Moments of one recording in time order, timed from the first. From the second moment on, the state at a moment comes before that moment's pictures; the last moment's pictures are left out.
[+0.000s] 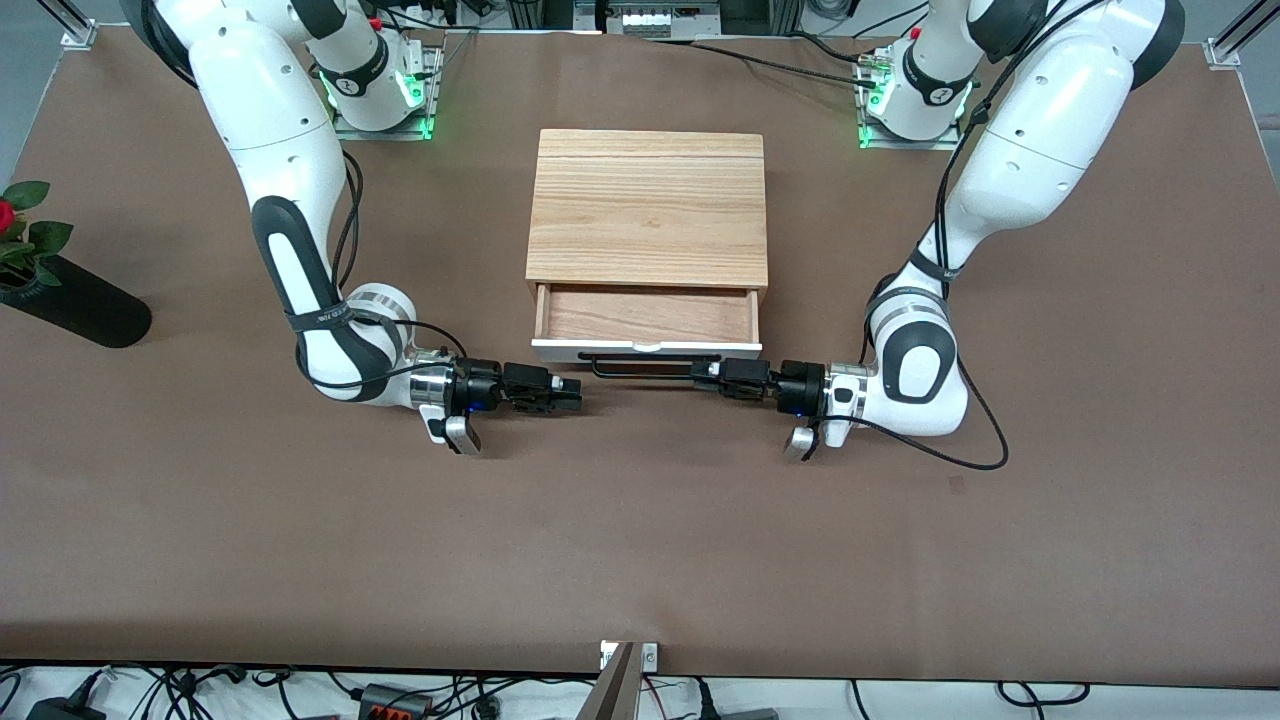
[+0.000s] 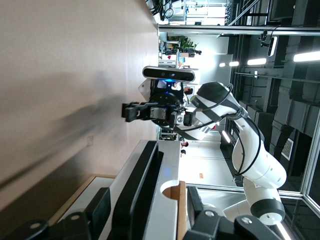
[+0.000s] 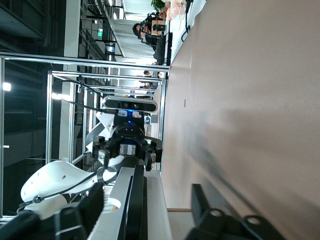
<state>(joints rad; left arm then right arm) -0.07 0.84 -0.25 -1.57 -1.47 1.85 0.79 0.32 0.82 -0.02 -1.68 1.83 1.85 -1.03</state>
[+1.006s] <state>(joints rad) -0.05 0.80 -0.20 -1.27 -0.88 1.82 0.54 0.31 0.59 -0.14 -1.66 1.08 2.02 -0.73</state>
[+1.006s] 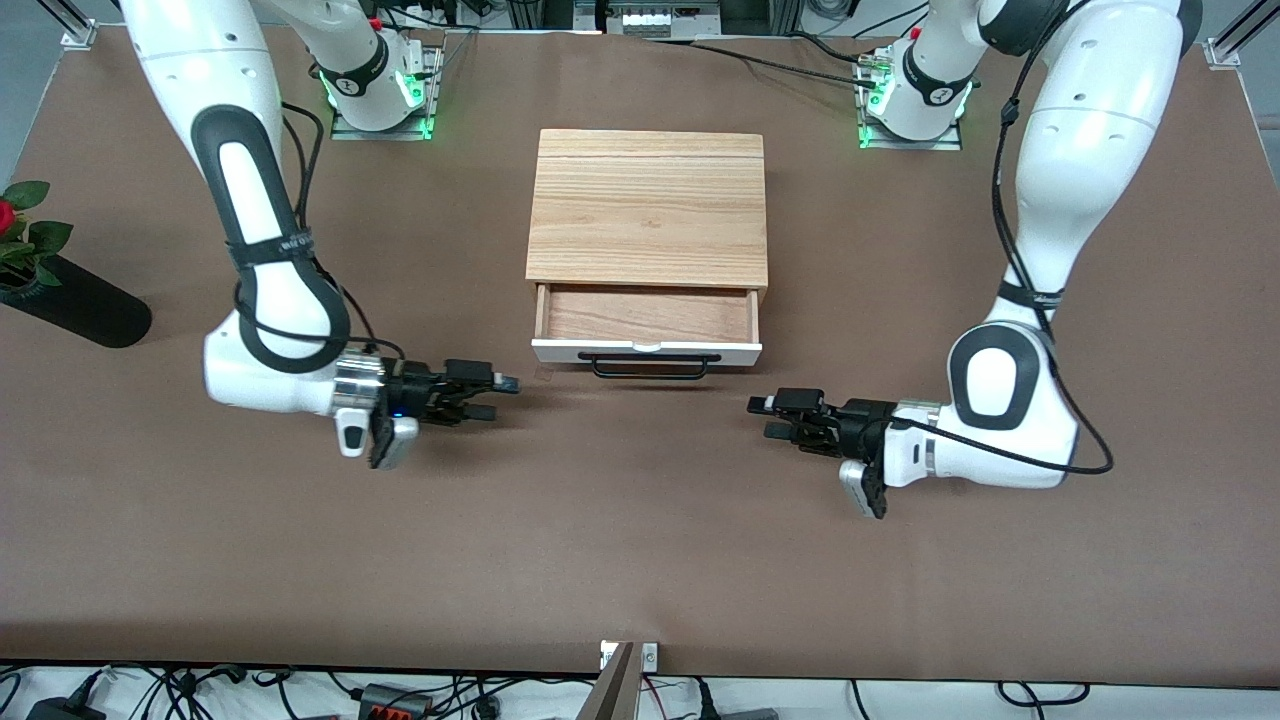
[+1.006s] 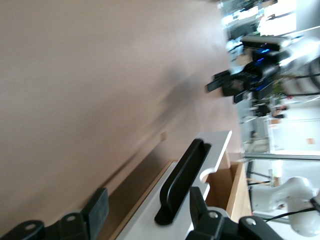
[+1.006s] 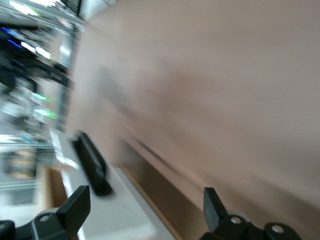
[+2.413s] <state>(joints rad) -0.03 0.41 -0.18 -1.25 -0.07 1.51 -0.02 0.26 0.28 -0.40 -1.32 -0.01 1.26 -0.31</state>
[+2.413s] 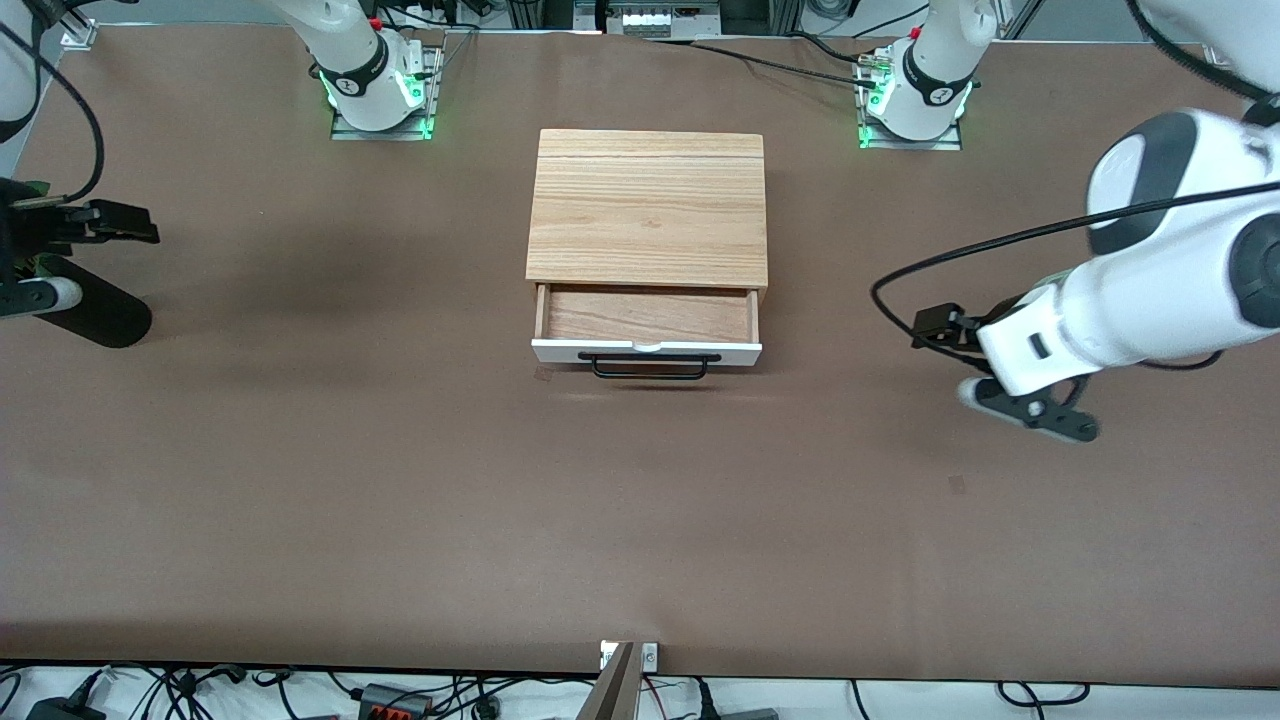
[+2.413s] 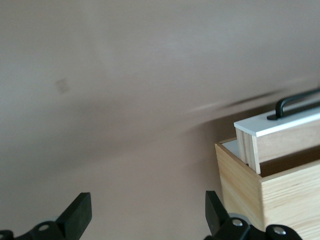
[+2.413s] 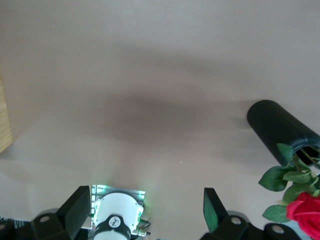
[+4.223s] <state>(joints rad) 0.00 0.00 -0.19 -1.66 -0.02 1.54 -0.12 -0.05 -0.01 -0.05 -1.70 -0.01 1.54 0.01</state>
